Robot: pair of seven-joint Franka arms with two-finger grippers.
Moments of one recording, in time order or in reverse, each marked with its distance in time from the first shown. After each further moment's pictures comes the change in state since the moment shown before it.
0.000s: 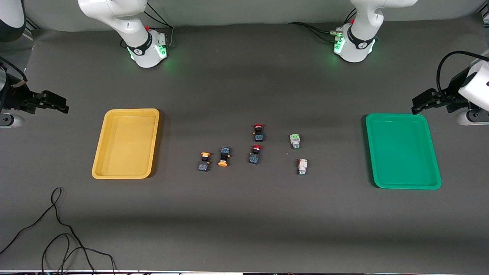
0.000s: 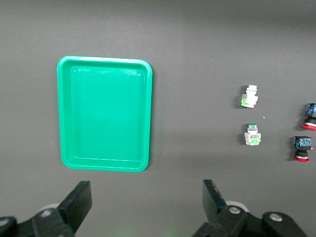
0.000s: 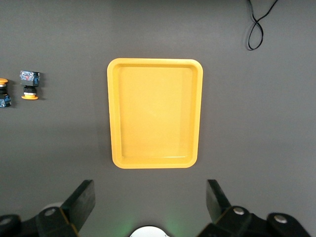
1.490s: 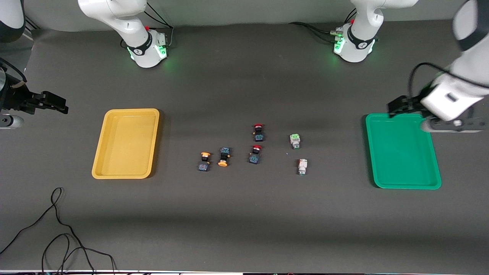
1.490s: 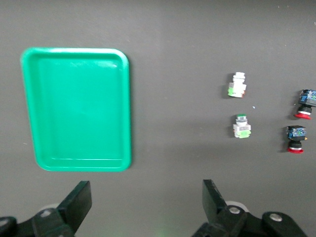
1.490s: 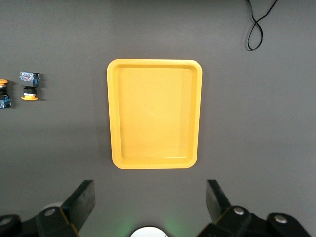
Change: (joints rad) left arm -0.062 0.020 -0.049 -0.101 -0.022 0.071 -0.076; right arm 0.000 0.005 -0.002 0.006 0.000 -0.001 0.000
